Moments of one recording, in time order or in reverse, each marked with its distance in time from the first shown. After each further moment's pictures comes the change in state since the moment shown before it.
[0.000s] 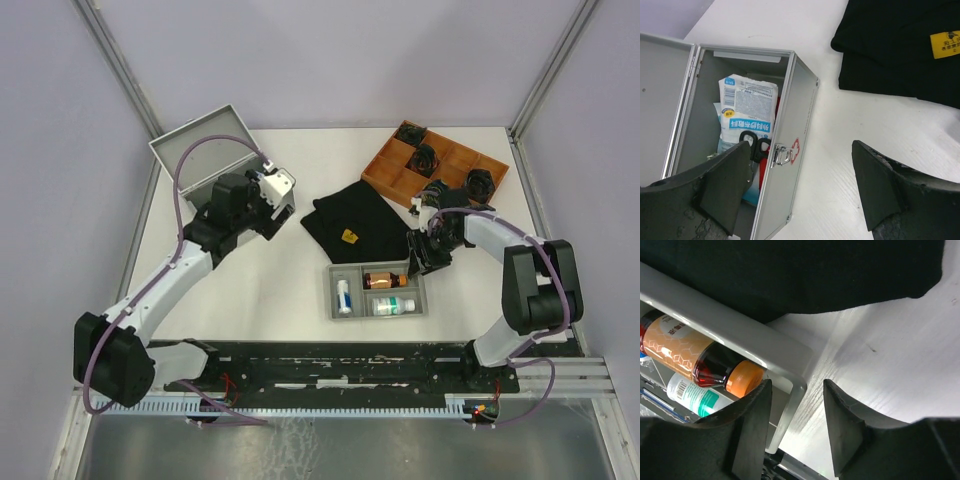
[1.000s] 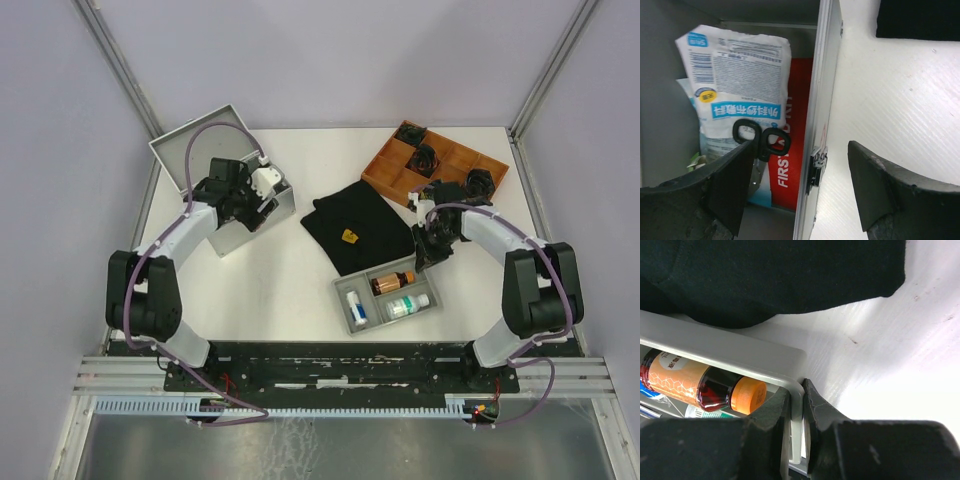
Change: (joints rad) left arm 0.237 0.346 0.163 -0.119 0.157 0.175; right arm 0.045 0.003 0.061 -0.056 0.125 0.030
